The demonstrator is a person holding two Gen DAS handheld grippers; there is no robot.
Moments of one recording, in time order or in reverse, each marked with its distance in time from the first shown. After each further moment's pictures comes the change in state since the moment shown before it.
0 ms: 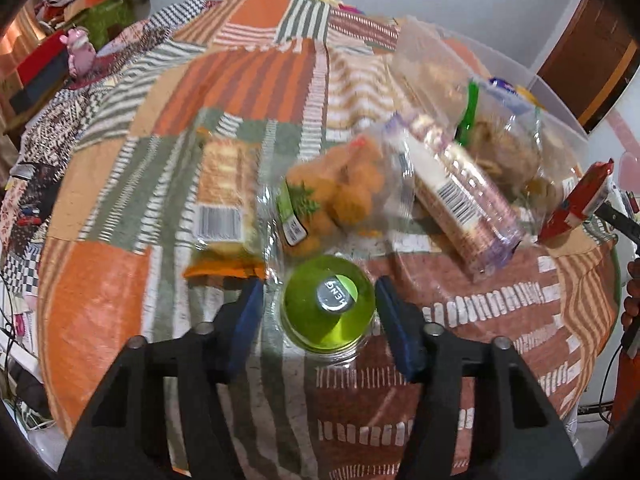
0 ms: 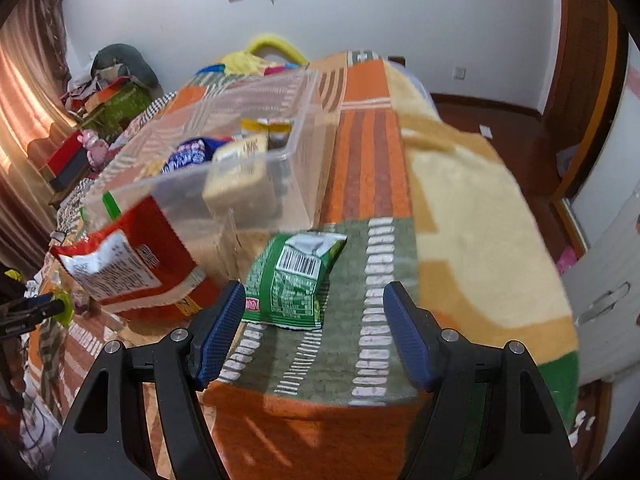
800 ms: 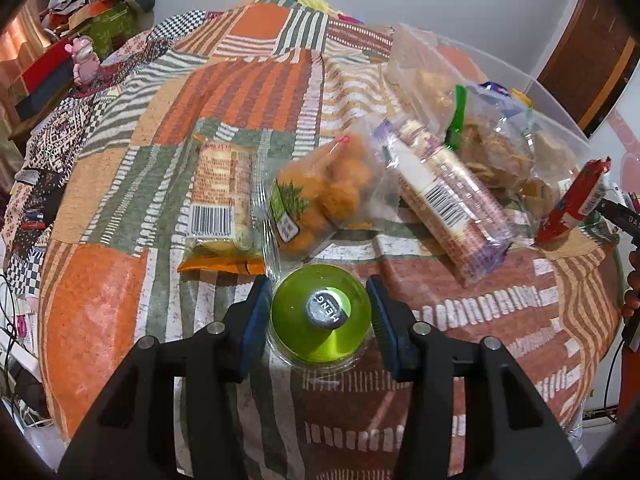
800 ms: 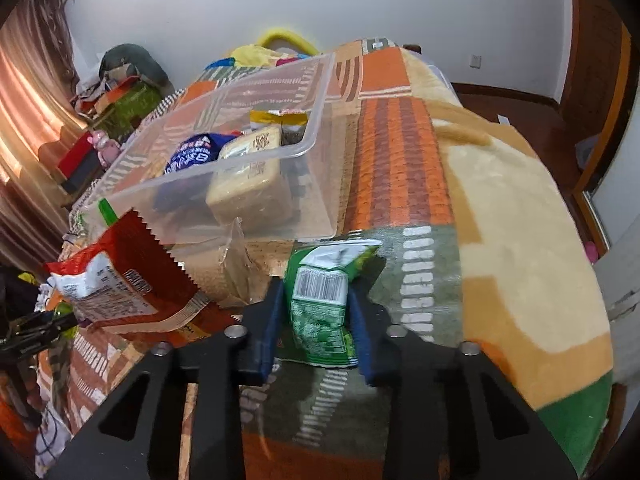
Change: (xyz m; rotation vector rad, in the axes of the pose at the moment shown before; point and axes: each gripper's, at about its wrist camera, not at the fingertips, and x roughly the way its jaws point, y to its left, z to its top) left arm -0.012 -0.013 -0.004 0.009 -0.061 0.022; right arm 0.000 -0.001 0.000 0.015 0.008 0.072
